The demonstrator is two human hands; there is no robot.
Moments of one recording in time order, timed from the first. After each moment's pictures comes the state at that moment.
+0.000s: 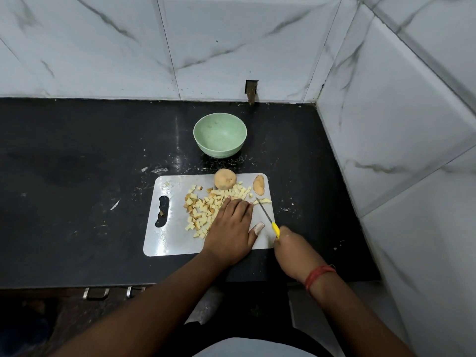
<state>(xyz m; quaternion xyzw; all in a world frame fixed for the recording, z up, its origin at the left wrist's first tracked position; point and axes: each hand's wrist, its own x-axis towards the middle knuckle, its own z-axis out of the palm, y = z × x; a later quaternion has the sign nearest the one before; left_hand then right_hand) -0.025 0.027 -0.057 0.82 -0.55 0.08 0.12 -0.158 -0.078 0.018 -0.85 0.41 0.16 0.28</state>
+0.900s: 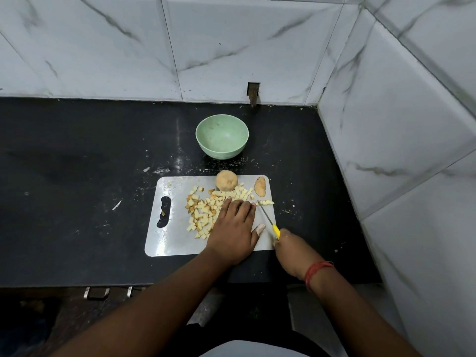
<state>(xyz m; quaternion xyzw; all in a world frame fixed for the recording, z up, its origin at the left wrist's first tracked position) -0.024 0.022 -0.057 0.83 -0.55 0.07 0.09 -0.150 -0.086 0.005 -0.84 0.42 0.22 0.27</state>
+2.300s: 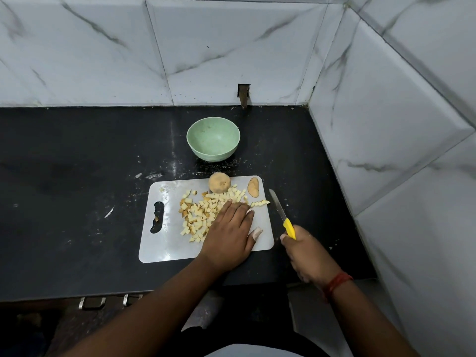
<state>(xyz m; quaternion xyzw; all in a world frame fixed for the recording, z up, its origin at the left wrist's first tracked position) -0.028 0.027 -0.053 0.79 -0.58 0.12 0.13 -0.187 -0.093 0.026 -0.69 0.46 0.03 0.56</state>
